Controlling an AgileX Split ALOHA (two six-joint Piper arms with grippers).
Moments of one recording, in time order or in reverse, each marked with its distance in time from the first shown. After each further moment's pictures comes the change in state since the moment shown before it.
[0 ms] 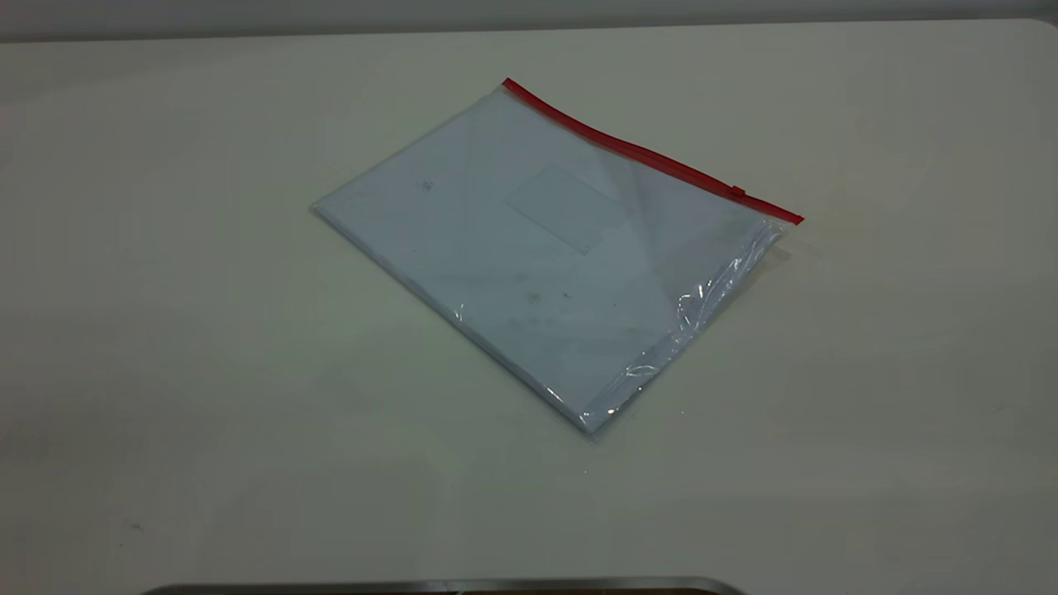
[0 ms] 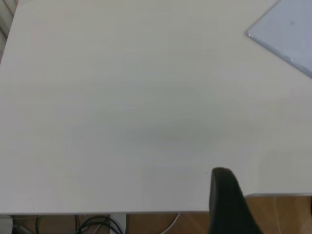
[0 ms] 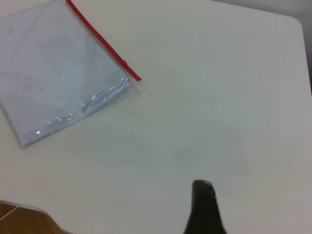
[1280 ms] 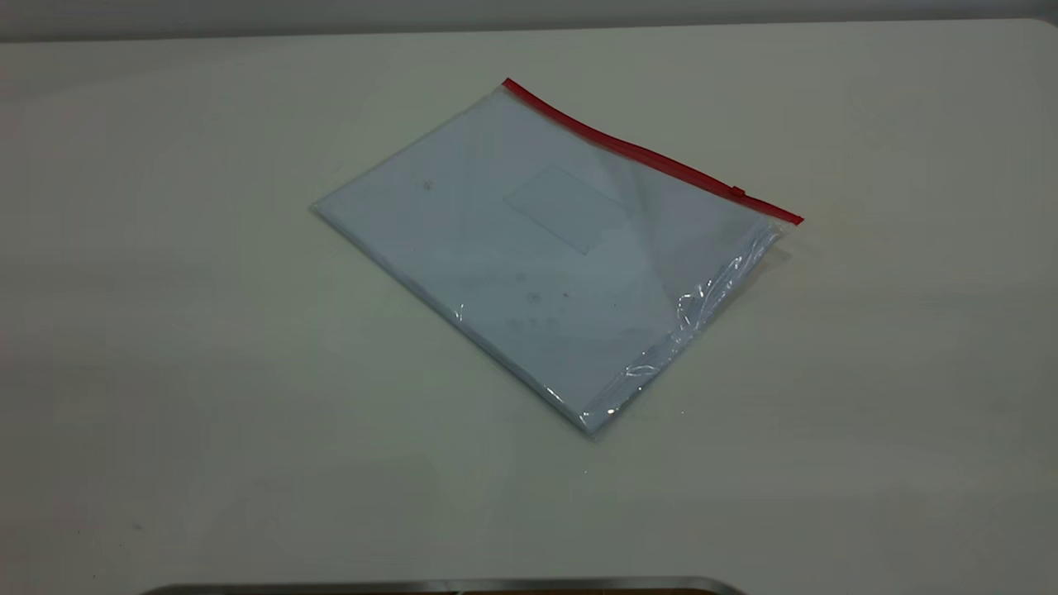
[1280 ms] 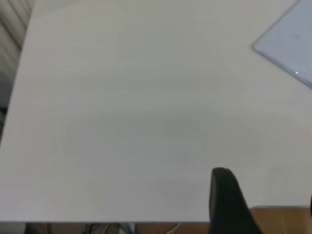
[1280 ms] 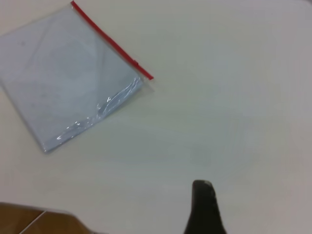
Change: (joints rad) left arm 0.000 0.229 -0.148 0.027 -0.047 -0.001; right arm 0.000 0.018 -0.001 0.029 0.016 0.094
